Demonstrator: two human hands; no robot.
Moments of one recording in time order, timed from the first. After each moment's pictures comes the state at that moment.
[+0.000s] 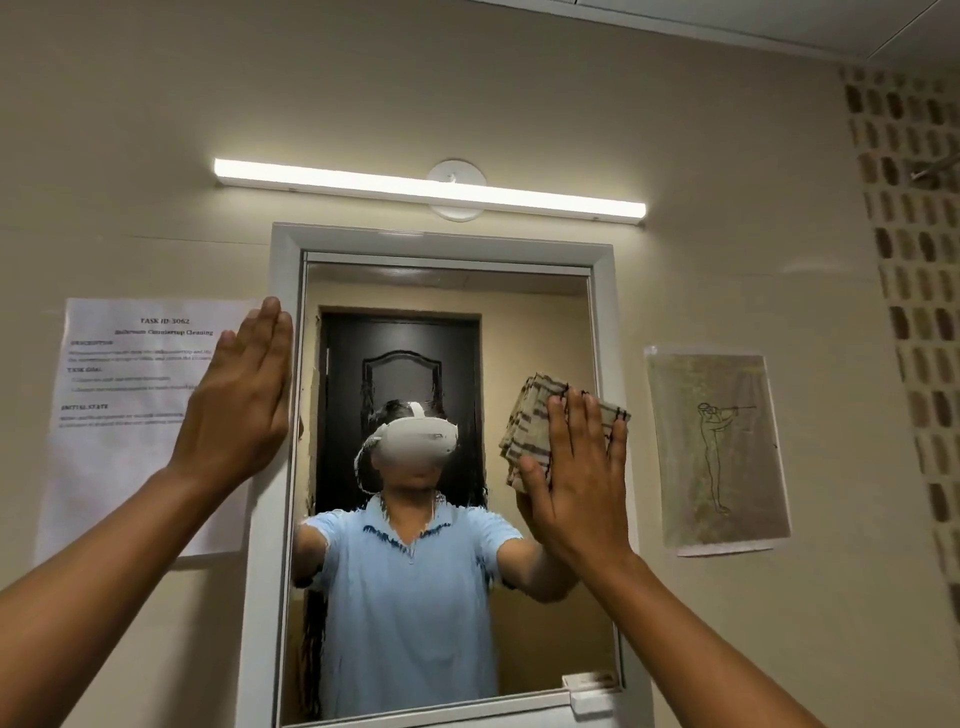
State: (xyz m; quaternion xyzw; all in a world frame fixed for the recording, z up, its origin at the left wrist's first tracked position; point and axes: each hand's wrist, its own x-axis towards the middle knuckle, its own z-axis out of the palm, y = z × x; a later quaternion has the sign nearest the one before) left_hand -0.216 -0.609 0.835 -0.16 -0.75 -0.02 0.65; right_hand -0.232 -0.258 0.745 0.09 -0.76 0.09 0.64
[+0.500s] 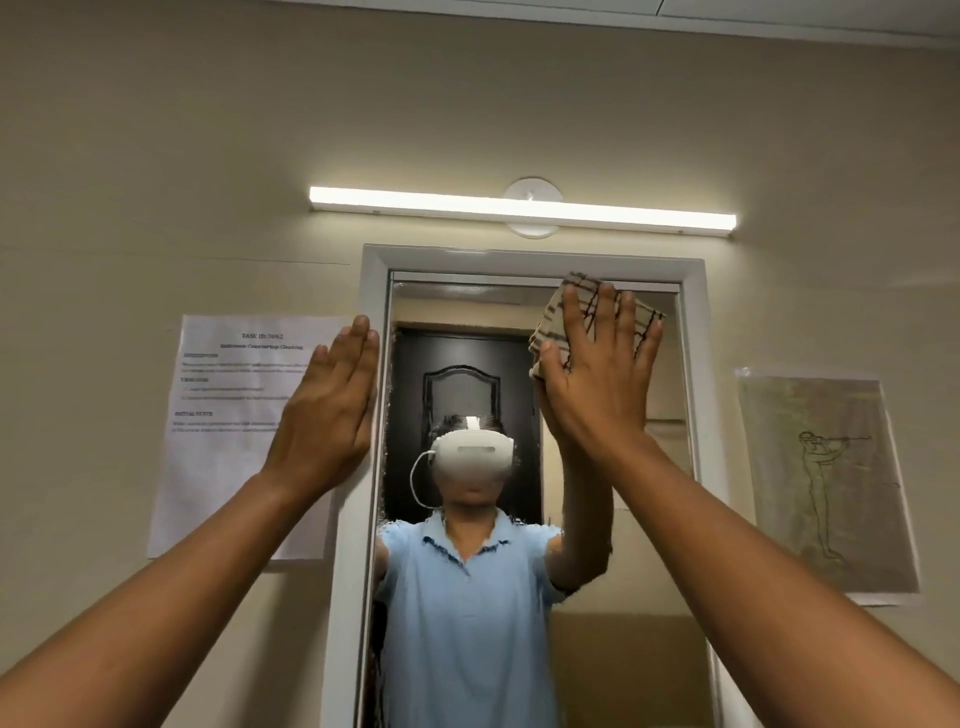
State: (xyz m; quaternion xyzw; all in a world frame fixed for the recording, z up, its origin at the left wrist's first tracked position) left_hand -0.218 -0.617 0.836 -0.17 -0.74 -0.01 0.65; right_hand -0.238 -0.325 0.880 0.04 -0.75 0.08 0.66
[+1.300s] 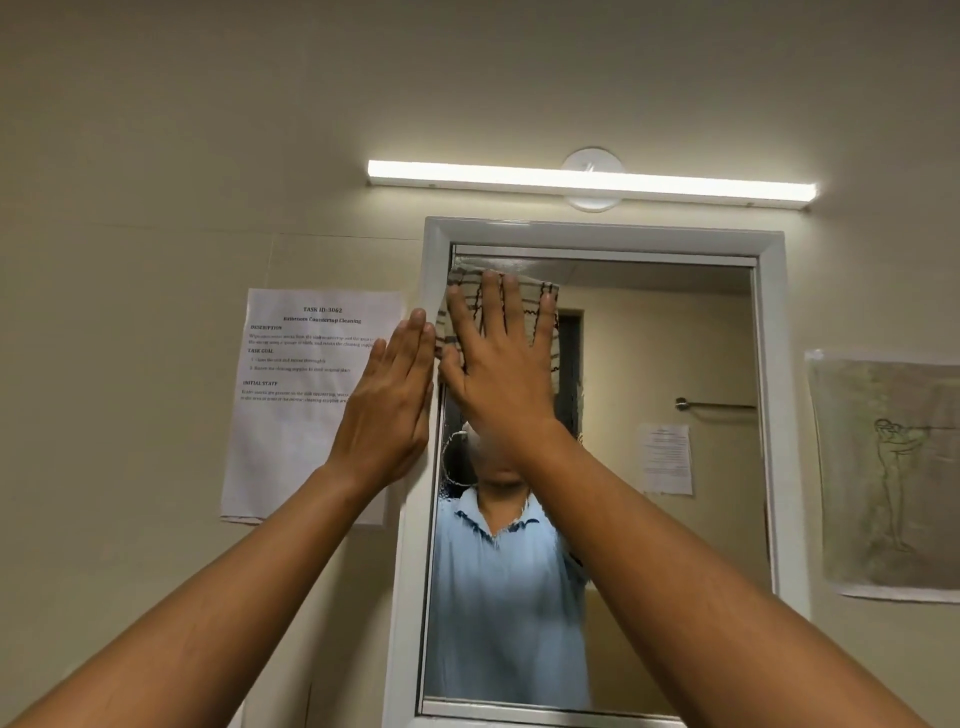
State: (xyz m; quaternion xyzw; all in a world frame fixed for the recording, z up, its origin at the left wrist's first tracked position) left_hand -0.215 -0.619 0.814 -0.20 -0.75 -0.05 0.63; right_hand -0.225 -0.468 0.864 0.18 -0.76 -0.02 0.63
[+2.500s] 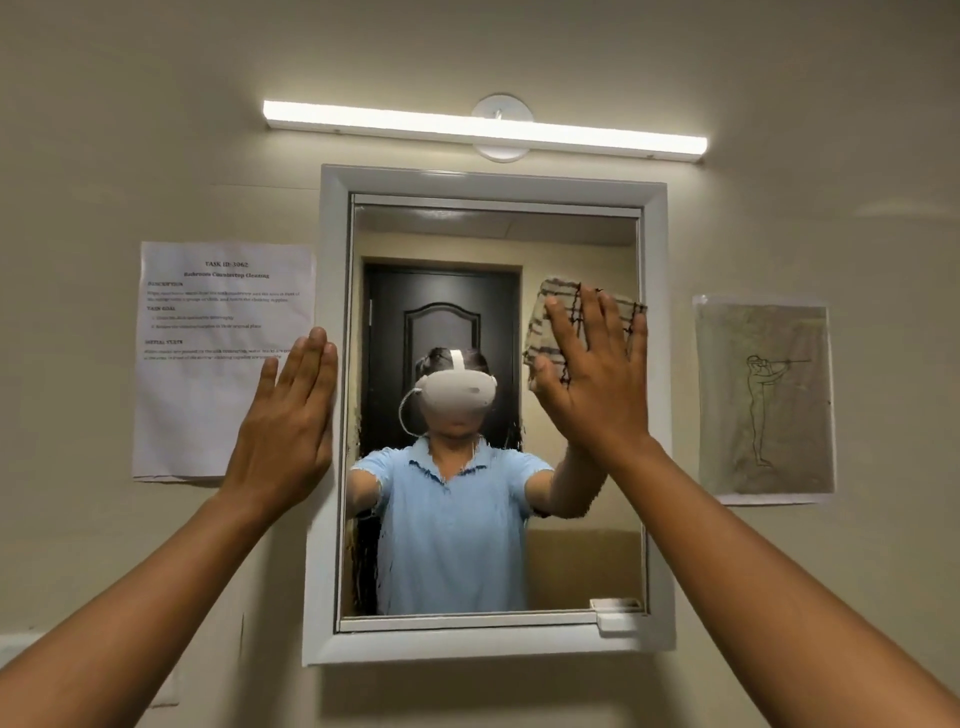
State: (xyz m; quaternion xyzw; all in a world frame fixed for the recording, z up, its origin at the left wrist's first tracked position) left_hand -0.201 -0.614 0.748 -0.14 -0.79 0.02 0.60; right_hand -0.231 -0.270 0.795 0.11 -0.76 0.03 0.64
